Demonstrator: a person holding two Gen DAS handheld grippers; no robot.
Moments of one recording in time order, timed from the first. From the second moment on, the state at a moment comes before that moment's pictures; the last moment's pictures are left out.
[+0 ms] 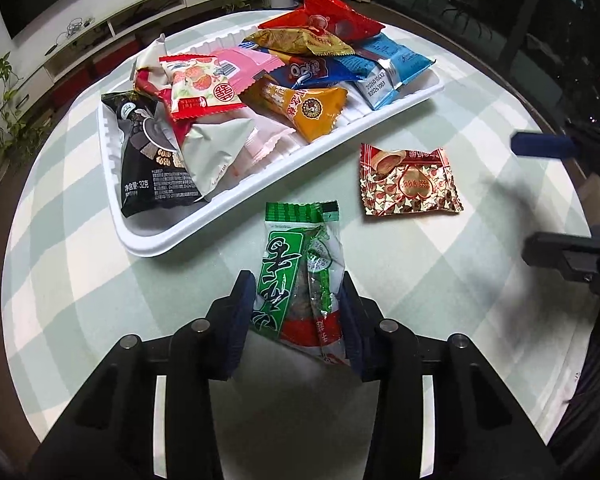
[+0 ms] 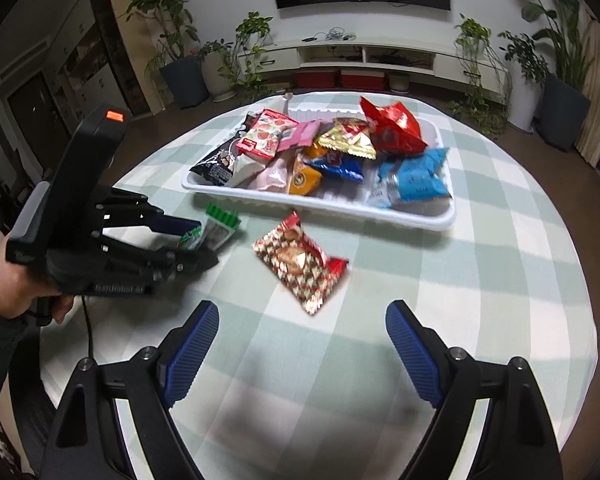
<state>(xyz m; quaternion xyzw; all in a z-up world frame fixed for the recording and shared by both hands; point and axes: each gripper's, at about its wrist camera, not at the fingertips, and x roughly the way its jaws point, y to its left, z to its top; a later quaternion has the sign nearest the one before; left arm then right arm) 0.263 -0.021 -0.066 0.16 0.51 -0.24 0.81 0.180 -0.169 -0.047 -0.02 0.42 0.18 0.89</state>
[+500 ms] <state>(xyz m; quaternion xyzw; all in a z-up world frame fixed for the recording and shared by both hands) 0.269 -0.004 -0.064 0.13 0.51 -0.23 0.82 0.237 -0.135 -0.068 -0.13 0.45 0.21 0.86</state>
